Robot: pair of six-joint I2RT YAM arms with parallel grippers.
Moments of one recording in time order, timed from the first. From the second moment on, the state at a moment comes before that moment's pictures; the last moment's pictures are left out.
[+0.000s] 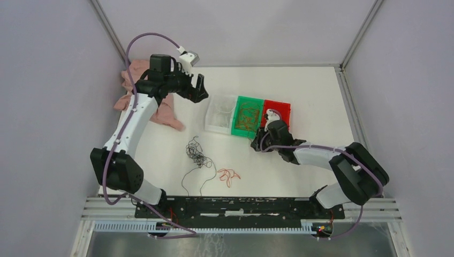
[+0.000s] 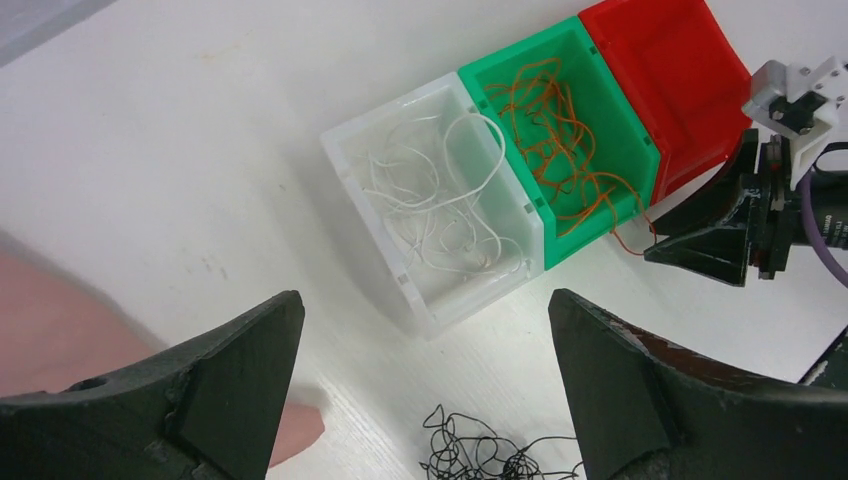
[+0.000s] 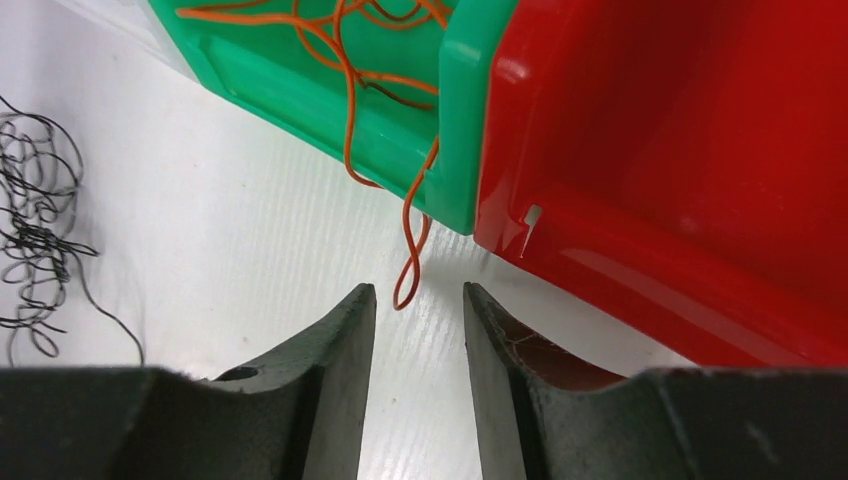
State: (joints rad) left arm -0.23 1.56 1.53 -0.62 0.50 0.20; right arm 0.60 1.44 0.55 0.21 -0.04 0.54
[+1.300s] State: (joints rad) left arm -0.09 1.41 1.35 -0.66 0.48 0.31; right arm 0.62 1.89 1.24 -0.22 0.24 0.30
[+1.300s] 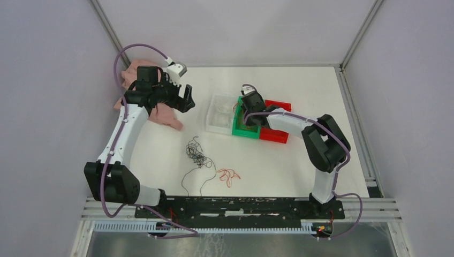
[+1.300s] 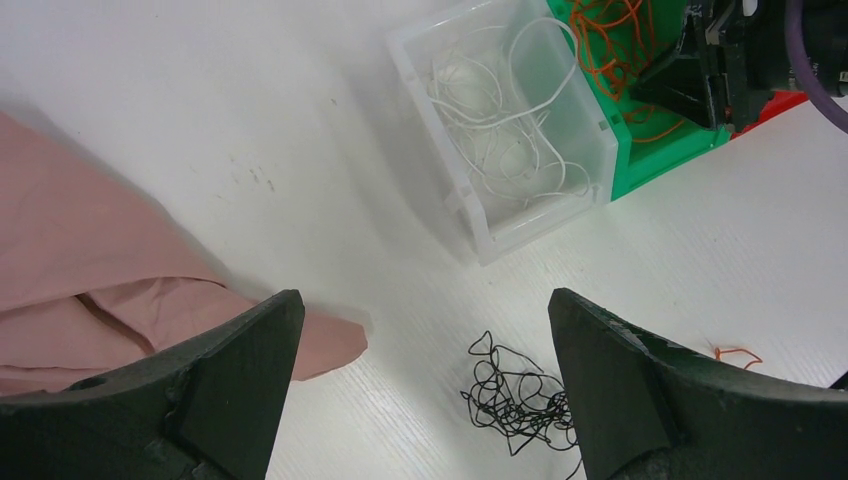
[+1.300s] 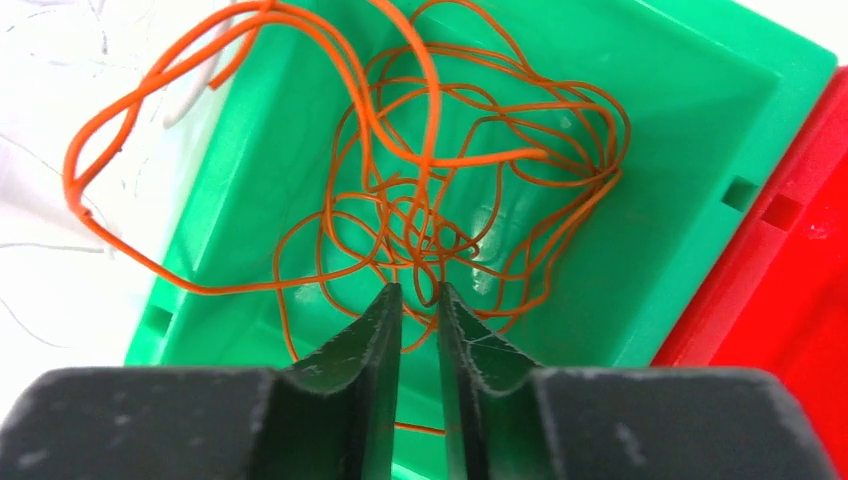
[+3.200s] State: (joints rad) left arm 0.03 1.40 1.36 -0.69 0.55 0.34; right arm 0.87 1.43 1.14 -0.34 0.24 0.18
